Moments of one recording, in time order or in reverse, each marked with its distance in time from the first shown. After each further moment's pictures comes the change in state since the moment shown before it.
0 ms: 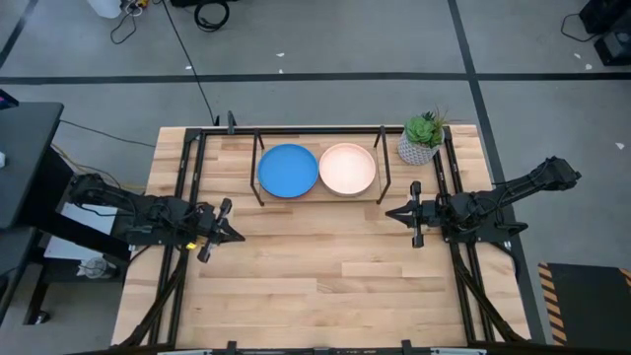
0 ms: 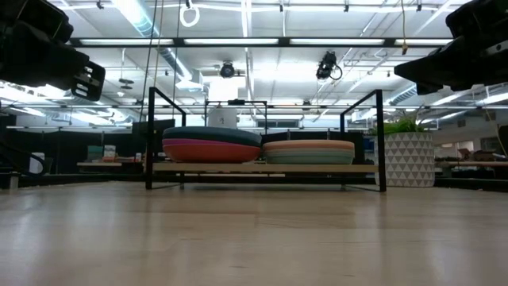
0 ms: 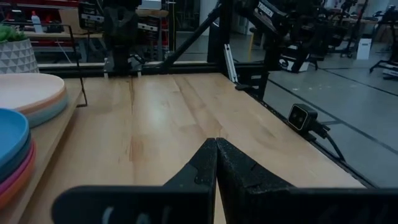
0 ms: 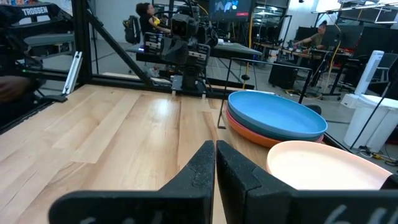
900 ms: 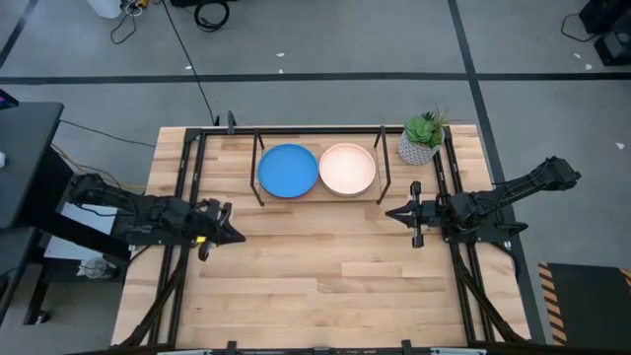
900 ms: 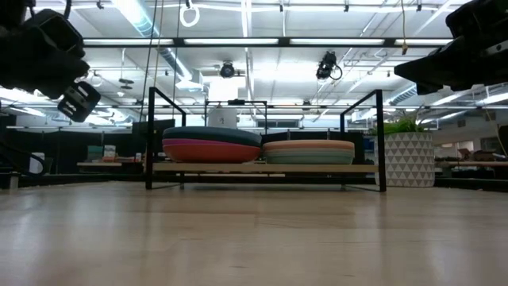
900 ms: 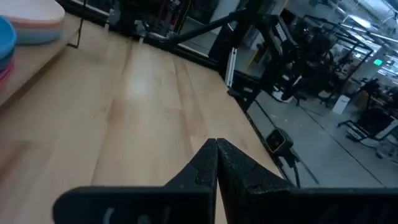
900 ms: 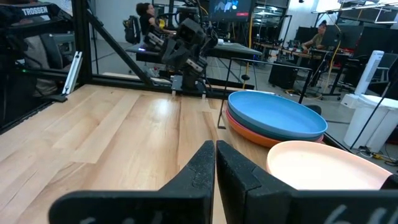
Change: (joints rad) left arm 0.002 0.000 0.000 -0.036 -0.003 -0.403; right arm 0.000 0.000 0.000 0.000 0.000 0.000
